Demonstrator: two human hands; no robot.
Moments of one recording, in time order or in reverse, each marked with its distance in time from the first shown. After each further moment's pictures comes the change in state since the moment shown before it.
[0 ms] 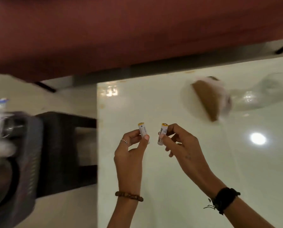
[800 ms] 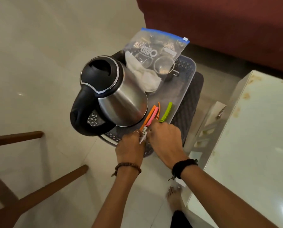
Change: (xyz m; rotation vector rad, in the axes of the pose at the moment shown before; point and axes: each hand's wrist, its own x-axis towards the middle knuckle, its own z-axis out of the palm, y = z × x) left_hand 0.043 -0.139 -0.360 0.864 0.231 -0.288; right_hand -0.049 -0.050 0.412 -1.075 -0.489 -0.505
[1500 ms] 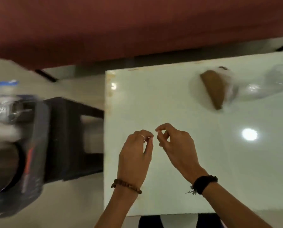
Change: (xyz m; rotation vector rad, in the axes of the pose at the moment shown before) left_hand -0.166 0.275 0.106 -0.241 -0.129 0.806; right_hand -0.206 0.296 -0.087 0.515 0.399 0.547
